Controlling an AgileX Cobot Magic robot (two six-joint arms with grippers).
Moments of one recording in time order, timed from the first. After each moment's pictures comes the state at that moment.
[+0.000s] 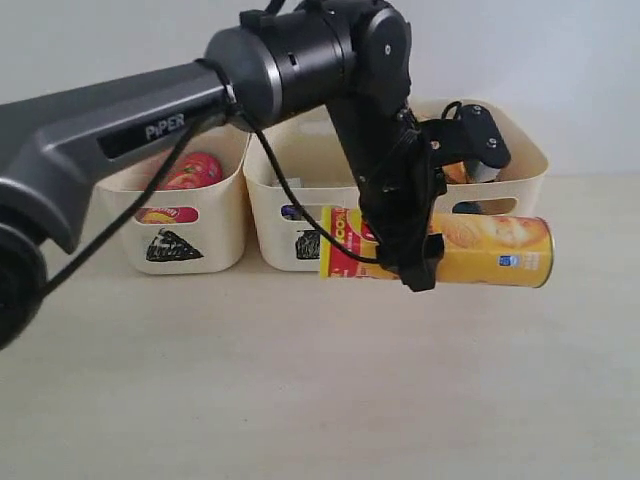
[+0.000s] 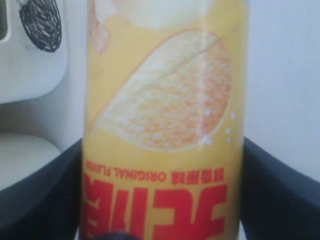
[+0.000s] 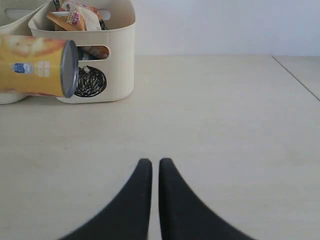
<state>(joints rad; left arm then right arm) -0.79 2.32 -2.23 -0.12 1.22 0.82 -0.01 0.00 0.00 -0.01 0.33 0.00</state>
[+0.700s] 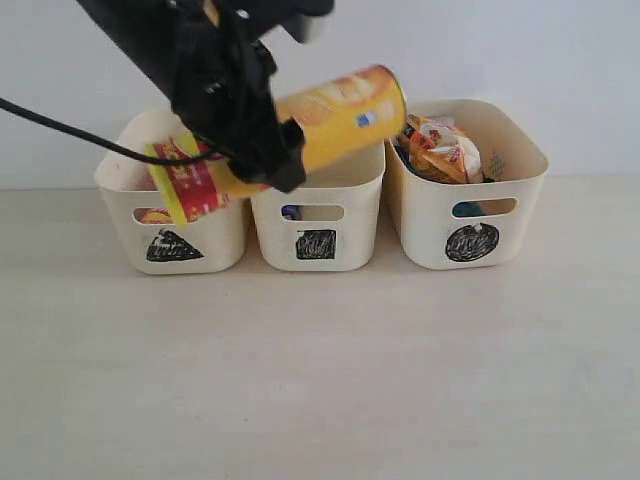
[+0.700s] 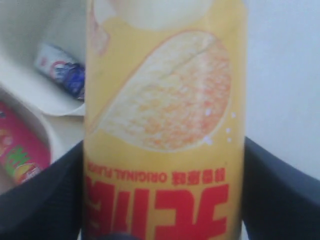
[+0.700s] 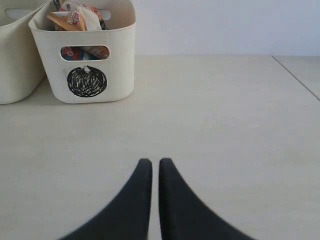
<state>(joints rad) -0.64 1.72 -1.62 0.08 0.93 0.35 -0.01 0.00 0.00 -0.01 0.33 0.00</state>
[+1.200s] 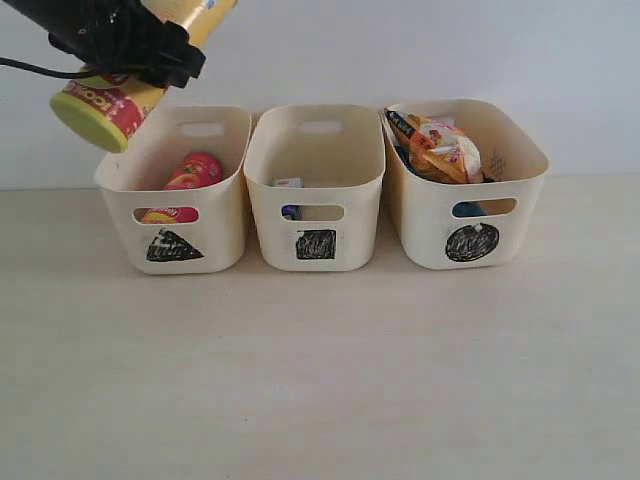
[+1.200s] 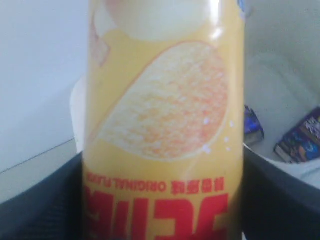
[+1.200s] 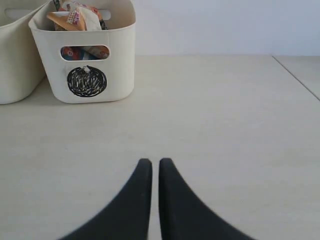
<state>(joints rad) -0.38 1.75 -1.62 0.34 0.65 -0.13 -0.01 0.00 0.00 -0.01 0.33 0.00</state>
